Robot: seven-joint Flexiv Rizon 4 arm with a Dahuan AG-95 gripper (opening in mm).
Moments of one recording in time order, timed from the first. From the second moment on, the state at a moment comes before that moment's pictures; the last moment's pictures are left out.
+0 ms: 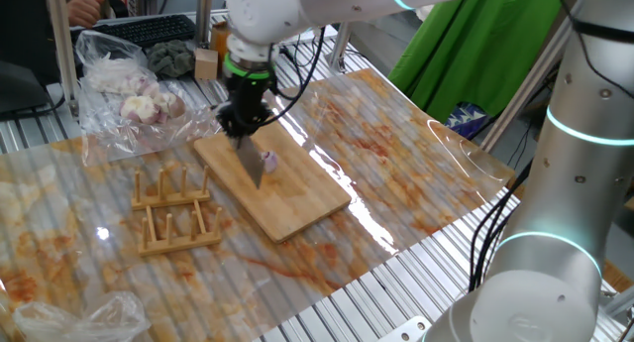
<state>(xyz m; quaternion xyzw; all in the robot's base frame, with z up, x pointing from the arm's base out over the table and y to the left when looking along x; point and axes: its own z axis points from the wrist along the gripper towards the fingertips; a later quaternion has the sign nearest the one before) 0.584 0.061 0.117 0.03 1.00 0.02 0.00</state>
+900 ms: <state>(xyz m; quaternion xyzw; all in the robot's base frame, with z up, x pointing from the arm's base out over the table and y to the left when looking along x) 0.599 0.037 0.124 0.02 1.00 0.02 0.00</state>
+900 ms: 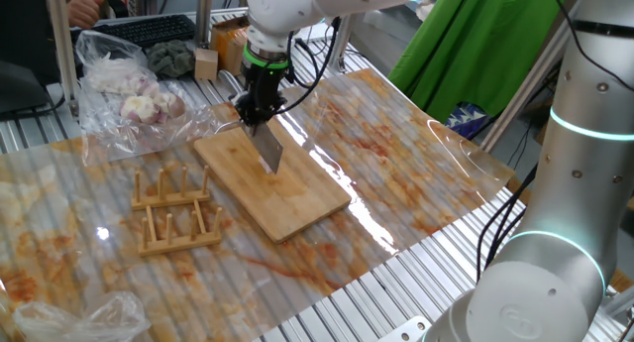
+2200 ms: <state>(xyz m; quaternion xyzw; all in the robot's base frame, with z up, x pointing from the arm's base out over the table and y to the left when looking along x) 0.599 0.028 0.125 0.12 0.99 0.01 0.00</state>
